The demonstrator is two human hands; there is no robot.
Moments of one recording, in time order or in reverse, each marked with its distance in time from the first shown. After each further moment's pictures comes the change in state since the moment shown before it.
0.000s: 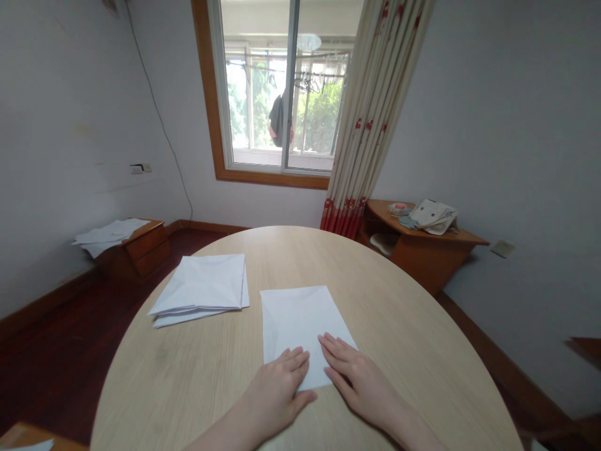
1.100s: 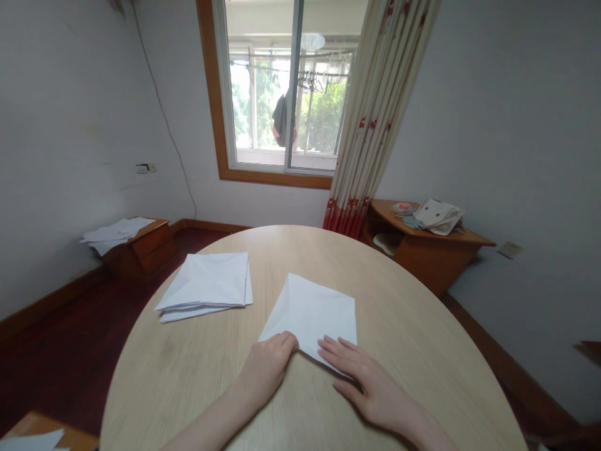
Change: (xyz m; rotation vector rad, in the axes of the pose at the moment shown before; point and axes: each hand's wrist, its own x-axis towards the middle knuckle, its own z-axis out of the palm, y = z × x) left_hand 0.004 -0.018 -0.015 0.165 0.050 -0.146; right_hand -0.005 -0.006 -0.019 0.120 -0.141 -0.026
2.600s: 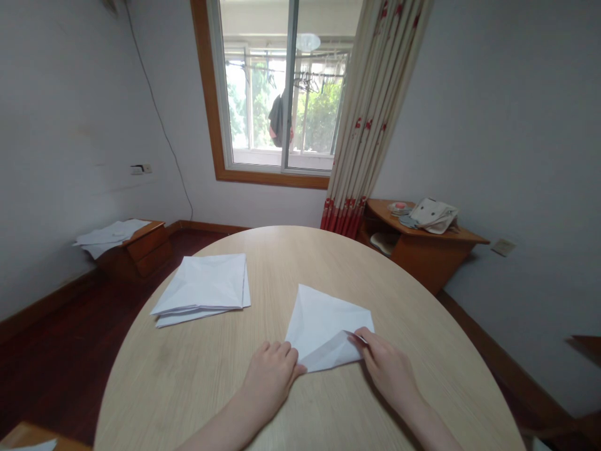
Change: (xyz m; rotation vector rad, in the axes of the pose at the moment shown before) left_hand -0.001 0.021 -0.001 0.226 -0.094 -0.042; right_hand -0.003 0.026 0.003 -0.457 0.533 0.299
